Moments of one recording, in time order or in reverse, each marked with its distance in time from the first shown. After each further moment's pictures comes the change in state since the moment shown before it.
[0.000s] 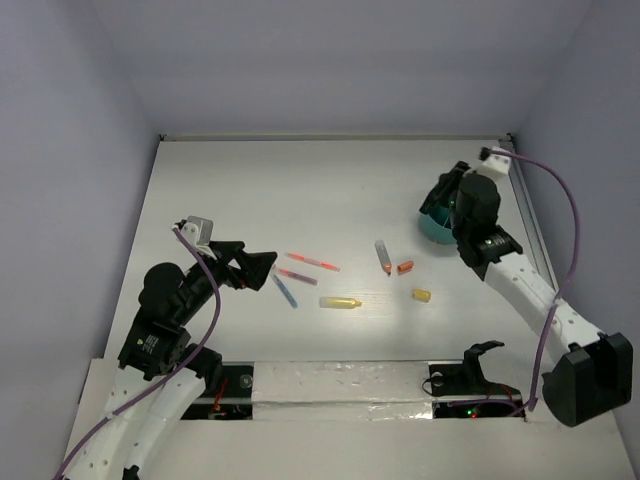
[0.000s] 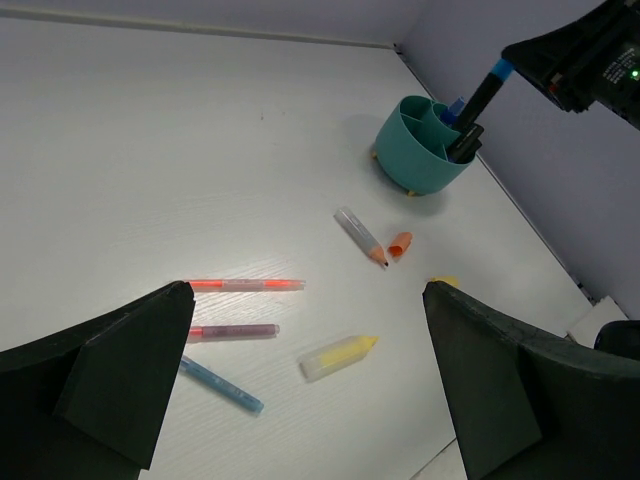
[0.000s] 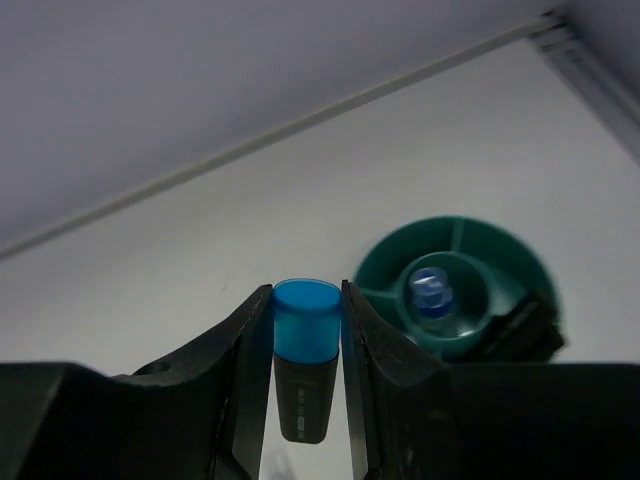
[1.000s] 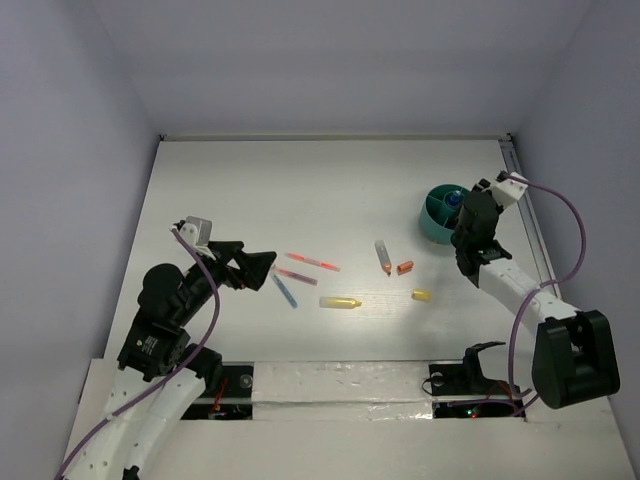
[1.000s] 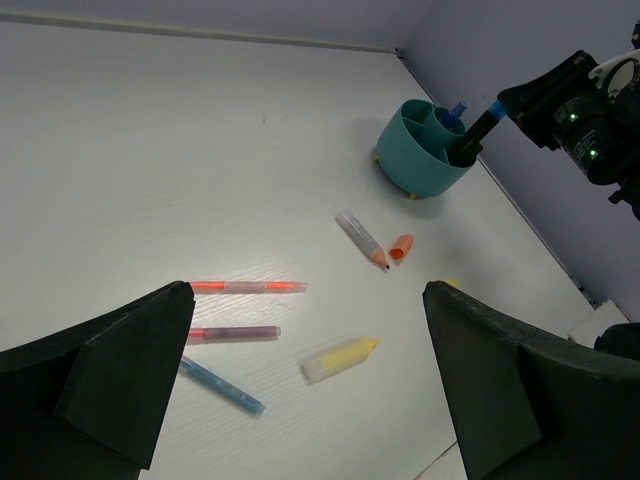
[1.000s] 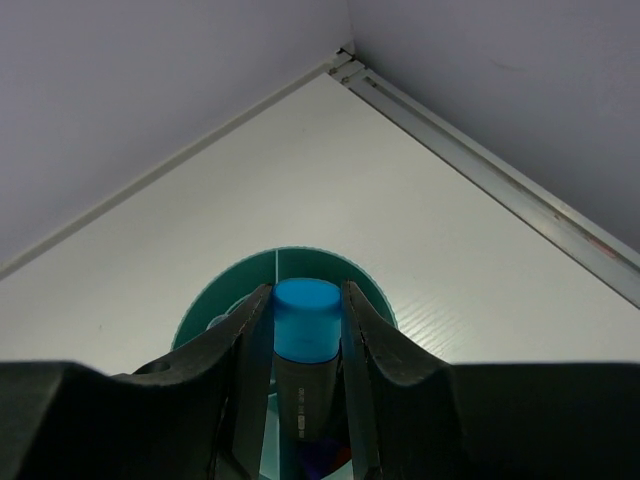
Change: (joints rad) left arm 0.000 -0.006 0.000 0.000 -0.006 0.000; right arm -0.146 0.058 -0.250 0.367 0.309 -0.058
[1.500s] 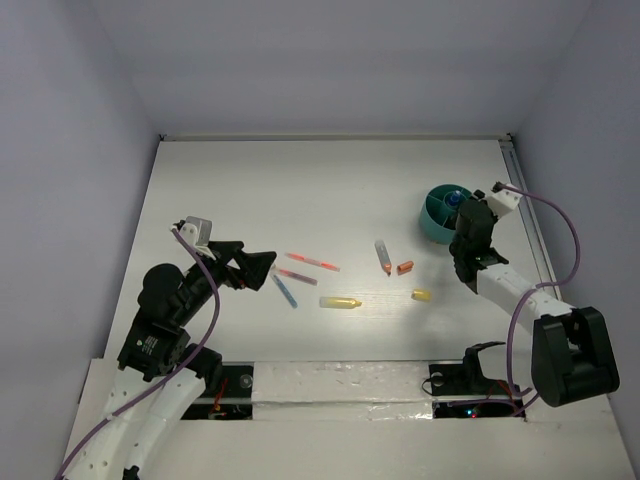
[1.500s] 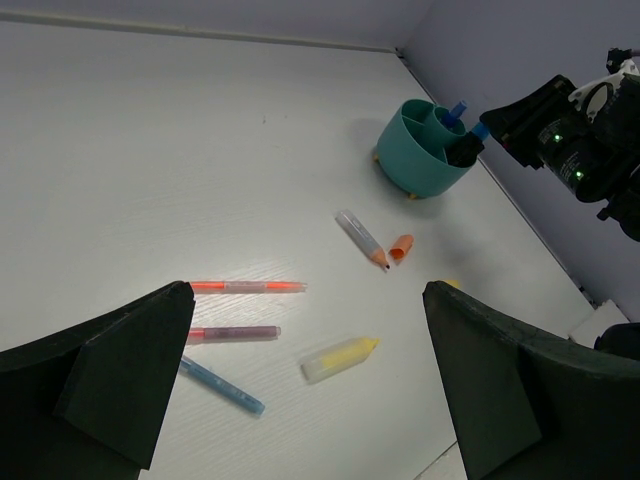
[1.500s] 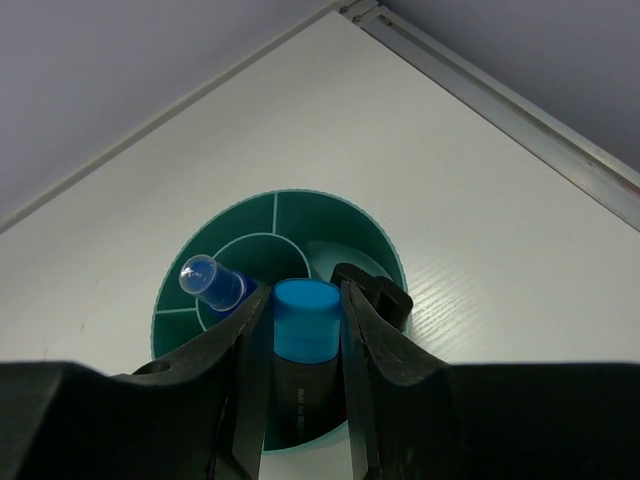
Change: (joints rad) left arm 0.000 0.000 0.000 0.000 -0.002 0.000; right arm 0.000 0.014 -0.077 0.003 -0.056 0.085
